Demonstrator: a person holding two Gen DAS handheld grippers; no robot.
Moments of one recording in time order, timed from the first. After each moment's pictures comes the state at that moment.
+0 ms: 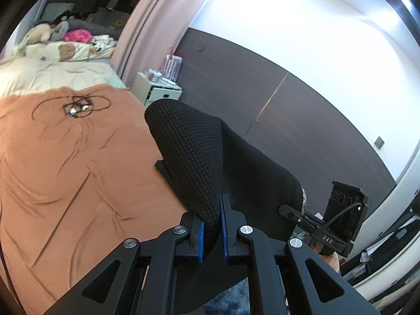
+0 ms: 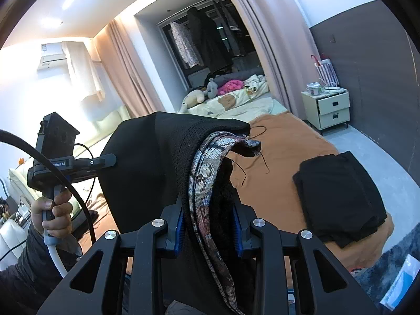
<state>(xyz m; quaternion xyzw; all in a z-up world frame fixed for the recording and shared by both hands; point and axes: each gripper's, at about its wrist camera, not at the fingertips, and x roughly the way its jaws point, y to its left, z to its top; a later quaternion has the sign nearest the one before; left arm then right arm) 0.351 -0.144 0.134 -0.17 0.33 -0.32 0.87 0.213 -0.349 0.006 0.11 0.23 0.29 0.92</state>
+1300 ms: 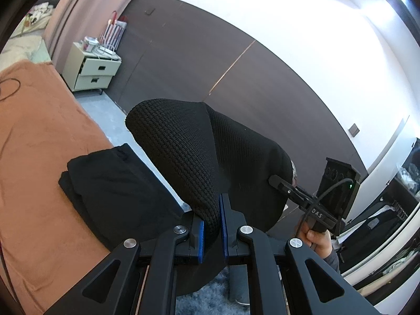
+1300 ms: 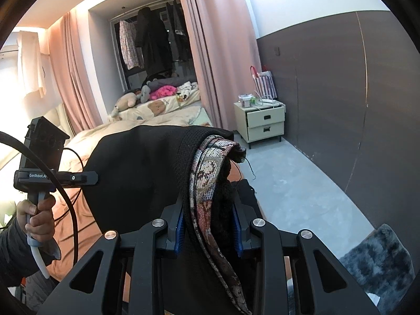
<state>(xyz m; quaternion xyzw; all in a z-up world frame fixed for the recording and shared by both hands) 0.514 -0.323 0.064 -0.19 0.37 -0.47 0.78 0.245 -0.345 0.020 0.04 0.24 0.13 0.96</state>
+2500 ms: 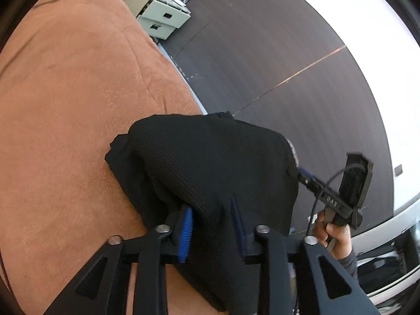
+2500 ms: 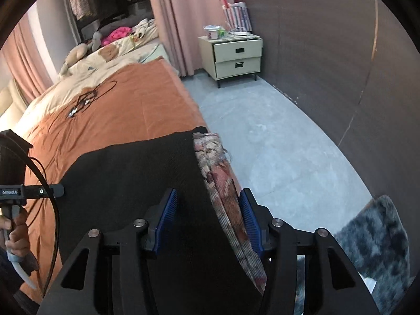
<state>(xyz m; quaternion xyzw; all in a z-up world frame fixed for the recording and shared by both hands) 0.645 -0.307 -0.103 -0.25 0.49 -0.37 0.75 0.332 -0.290 -0.062 0.05 0.39 0.04 0.92</state>
